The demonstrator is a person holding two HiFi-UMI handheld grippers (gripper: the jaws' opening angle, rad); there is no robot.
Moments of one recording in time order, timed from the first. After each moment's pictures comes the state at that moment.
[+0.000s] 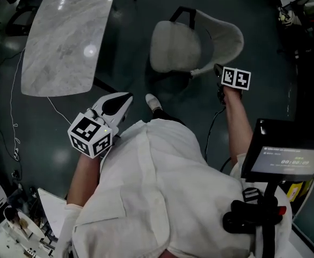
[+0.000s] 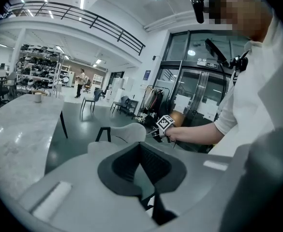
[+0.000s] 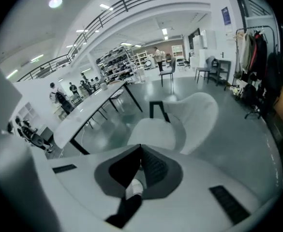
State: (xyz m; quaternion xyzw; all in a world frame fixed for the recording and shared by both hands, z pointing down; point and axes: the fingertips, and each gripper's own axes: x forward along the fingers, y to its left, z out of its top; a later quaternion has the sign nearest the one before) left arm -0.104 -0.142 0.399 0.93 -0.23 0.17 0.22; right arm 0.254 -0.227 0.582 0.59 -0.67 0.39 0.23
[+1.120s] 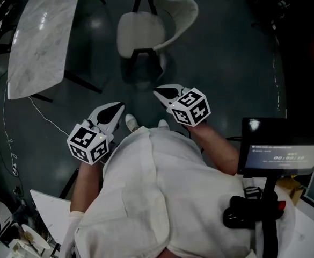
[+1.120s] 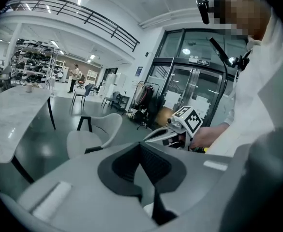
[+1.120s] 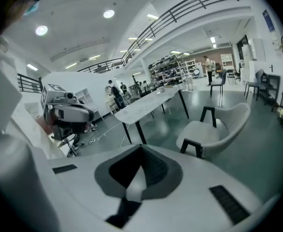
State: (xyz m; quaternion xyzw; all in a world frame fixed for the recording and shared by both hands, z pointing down) left arm -0.021 0.036 0.410 0.93 -0.21 0.18 0.23; right arm 0.075 0.024 0.471 0.37 -0.86 0.28 0.21
